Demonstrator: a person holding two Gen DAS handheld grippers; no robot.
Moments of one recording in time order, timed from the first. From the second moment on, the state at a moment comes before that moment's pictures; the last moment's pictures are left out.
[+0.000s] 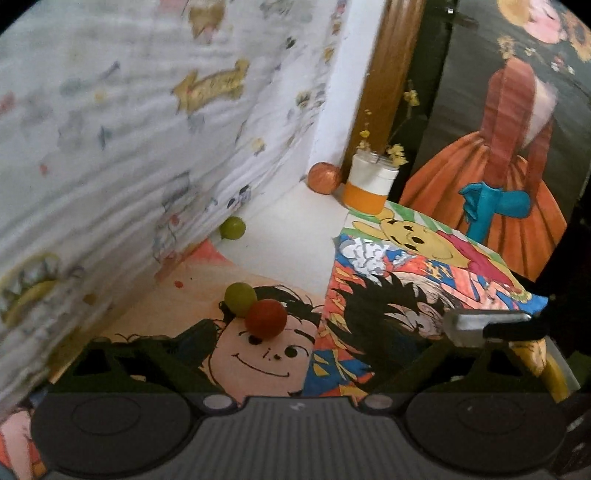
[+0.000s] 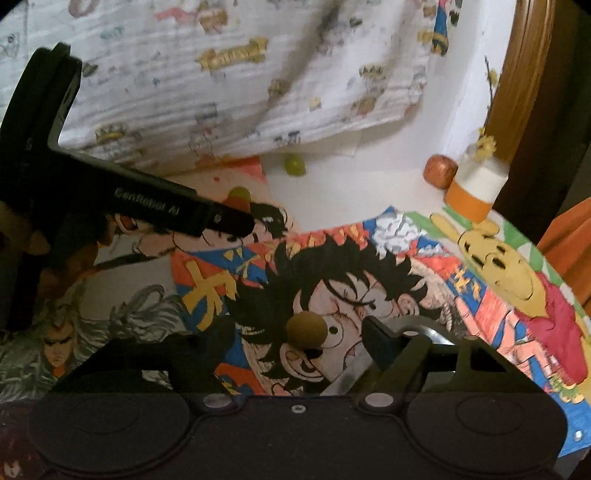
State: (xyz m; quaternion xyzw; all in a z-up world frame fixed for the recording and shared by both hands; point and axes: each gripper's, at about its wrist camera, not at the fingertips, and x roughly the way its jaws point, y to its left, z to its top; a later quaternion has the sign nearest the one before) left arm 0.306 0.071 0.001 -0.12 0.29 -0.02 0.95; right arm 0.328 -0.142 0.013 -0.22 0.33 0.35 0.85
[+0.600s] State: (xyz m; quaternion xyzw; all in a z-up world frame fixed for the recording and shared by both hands) left arm 0.331 0.067 -0.015 -0.14 0.31 0.00 0.94; right arm 0.343 -0.141 -0.006 -0.18 0.35 0.34 0.85
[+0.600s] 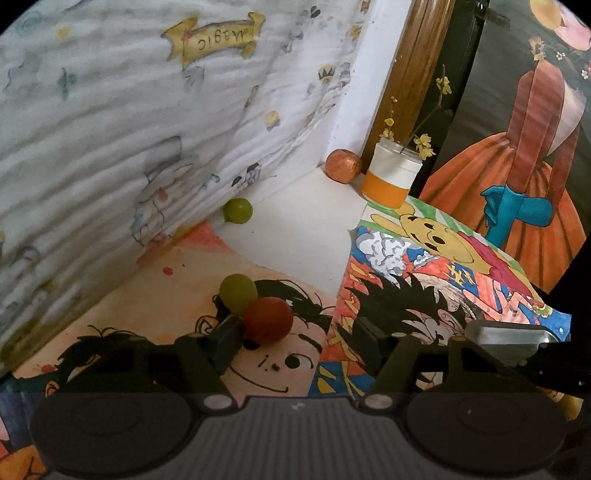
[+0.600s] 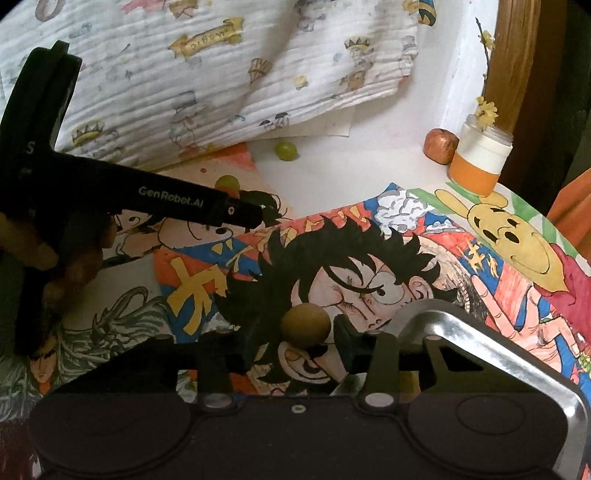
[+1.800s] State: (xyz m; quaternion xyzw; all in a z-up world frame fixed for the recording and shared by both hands) left arm 0.302 0.037 0.002 -0.10 0.31 -0.02 0.95; right arm 0.321 -0.160 0.008 -0.13 0.34 0.34 0.87
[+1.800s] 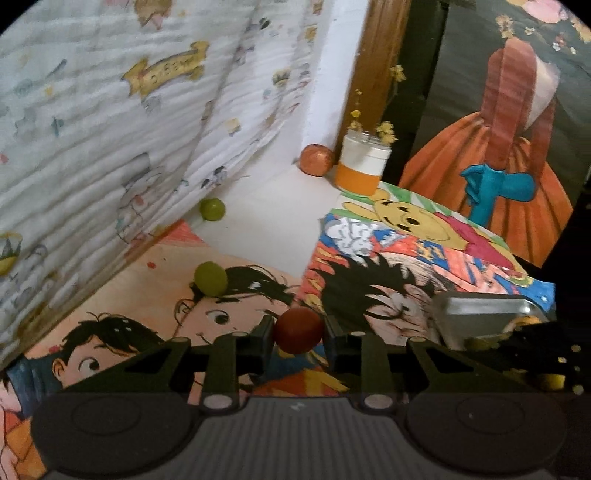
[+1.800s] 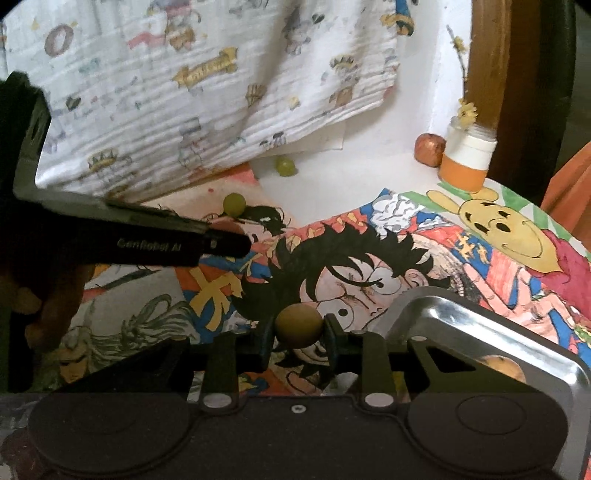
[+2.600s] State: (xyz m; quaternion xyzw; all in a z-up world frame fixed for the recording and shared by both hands) left arm 0.220 -0.052 0.051 -0.09 0.27 -0.09 0.95; right arm 0.231 -0.261 0.053 -0.08 0.29 0.29 0.91
